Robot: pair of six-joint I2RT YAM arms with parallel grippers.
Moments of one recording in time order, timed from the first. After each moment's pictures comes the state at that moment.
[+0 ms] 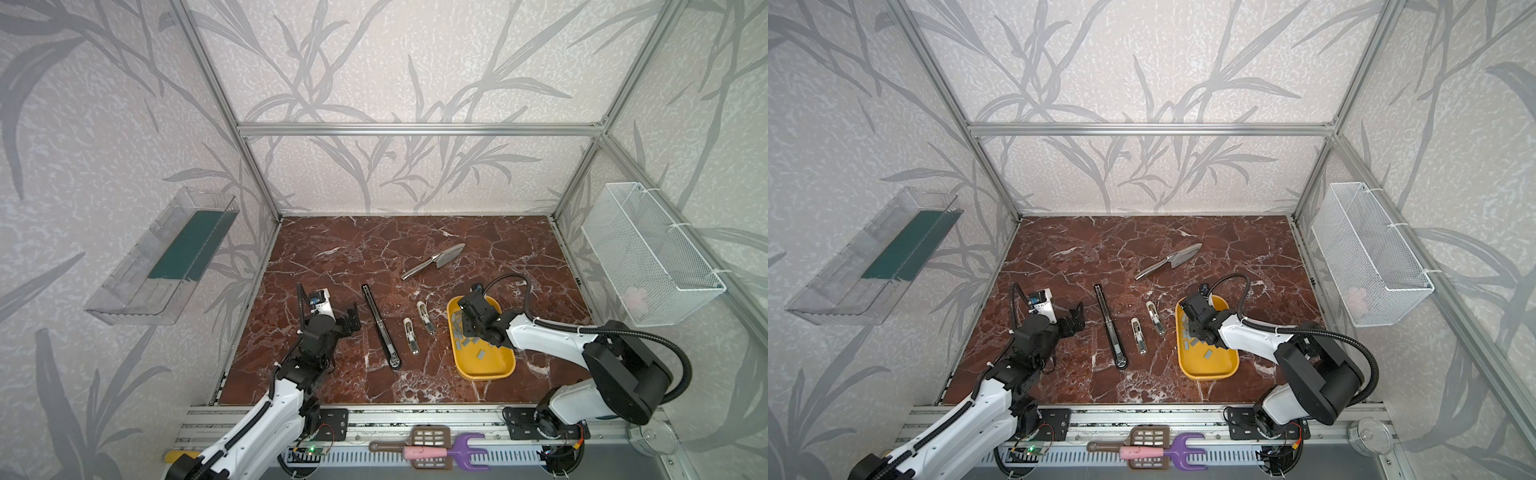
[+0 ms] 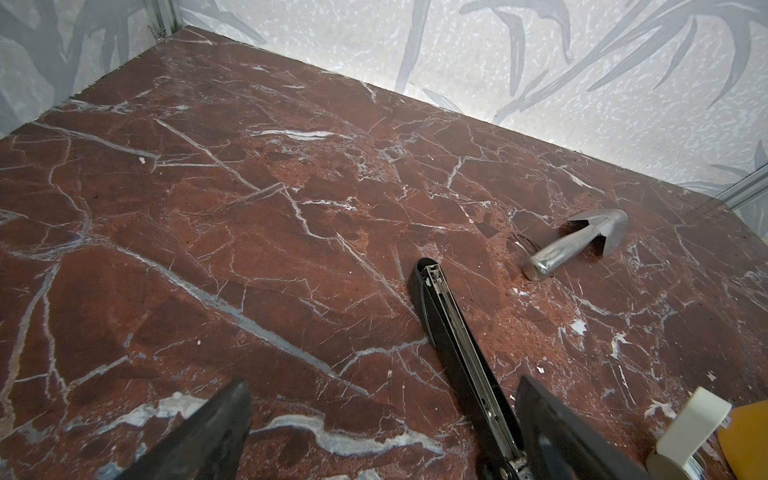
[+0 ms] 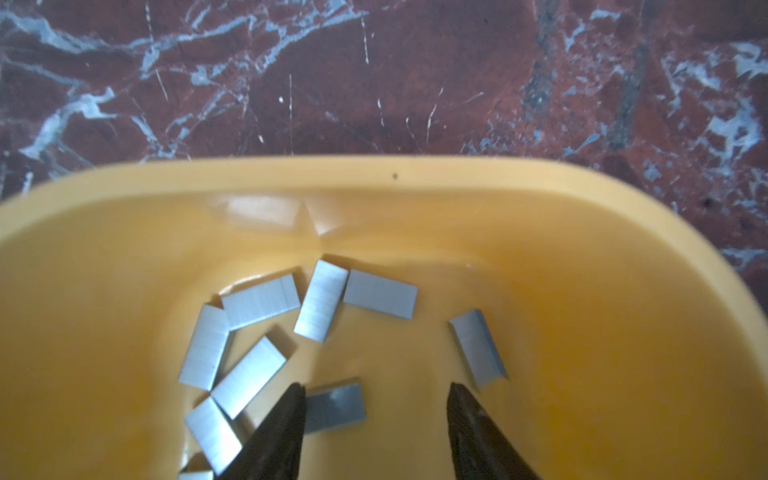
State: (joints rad) left arm -0.37 0.71 0.17 0.13 -0.29 -0.43; right arm 0.68 1.49 0.66 -0.27 0.37 0.58
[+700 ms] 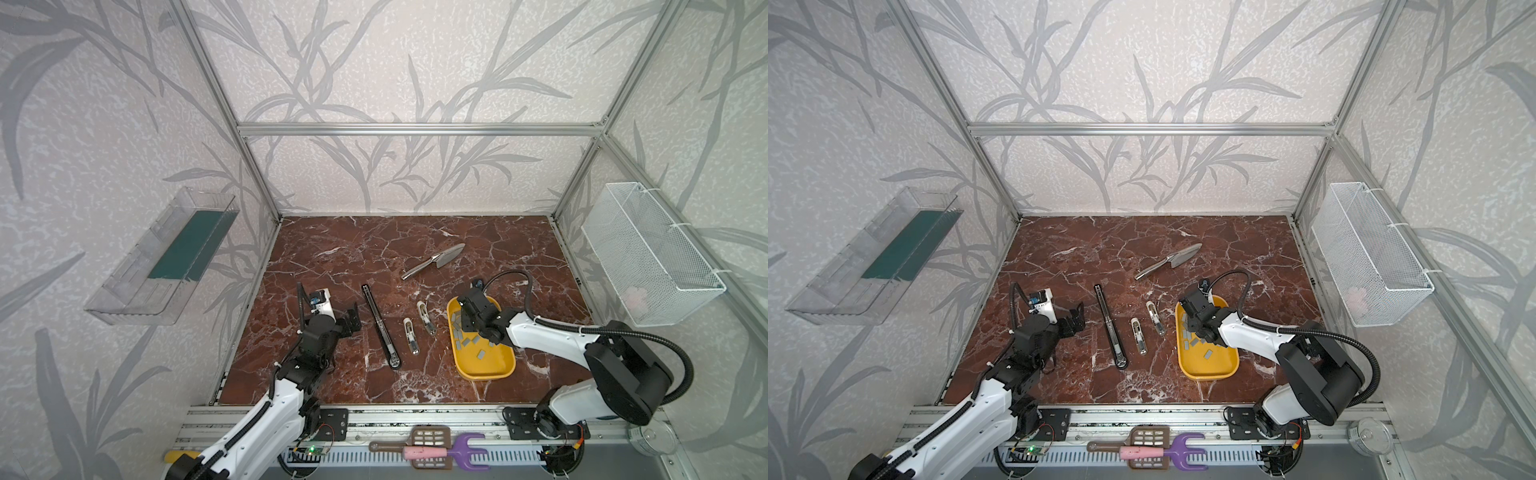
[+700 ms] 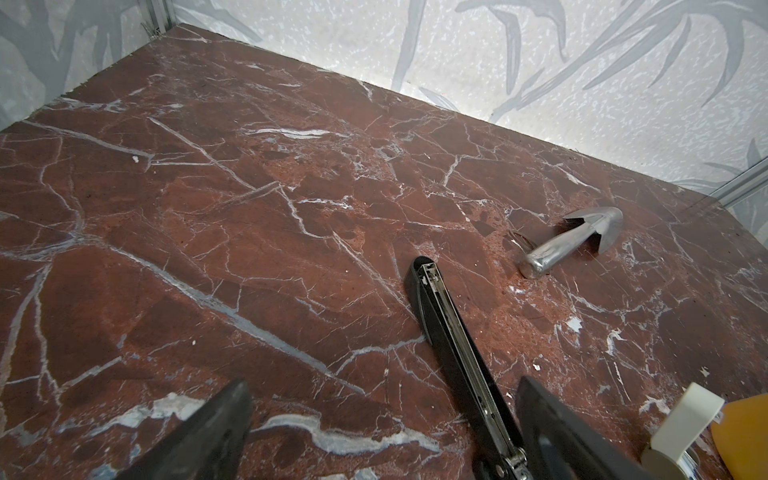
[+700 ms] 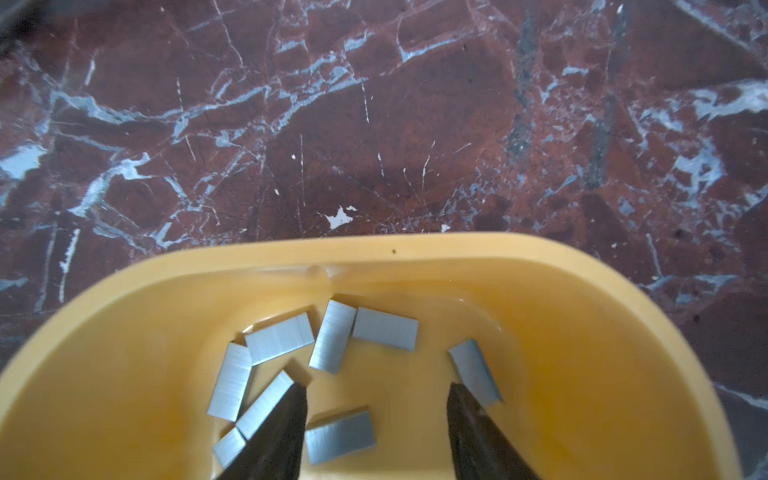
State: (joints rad) left arm -0.37 0.71 0.17 0.13 -0.28 -0.43; right arm 0.67 1.48 0.67 -0.26 0.39 0.60
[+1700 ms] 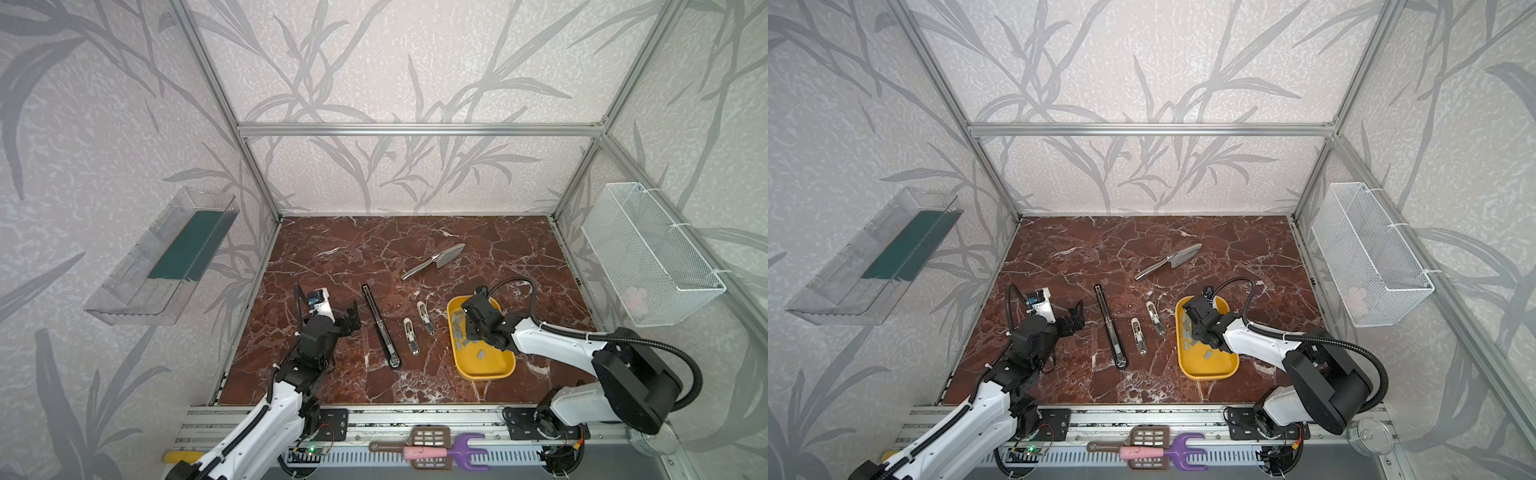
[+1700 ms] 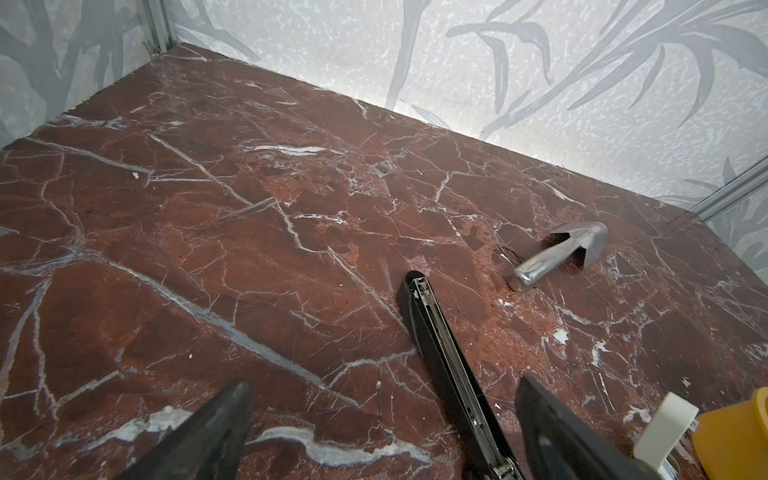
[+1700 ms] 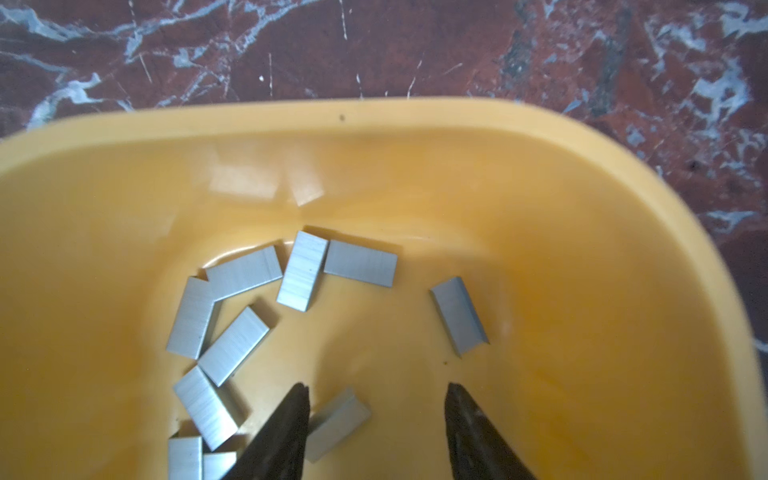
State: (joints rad) left arm -0.37 0.67 0.17 0.13 -0.28 -0.43; right arm 0.67 1.41 0.61 -0.31 0.35 0.62
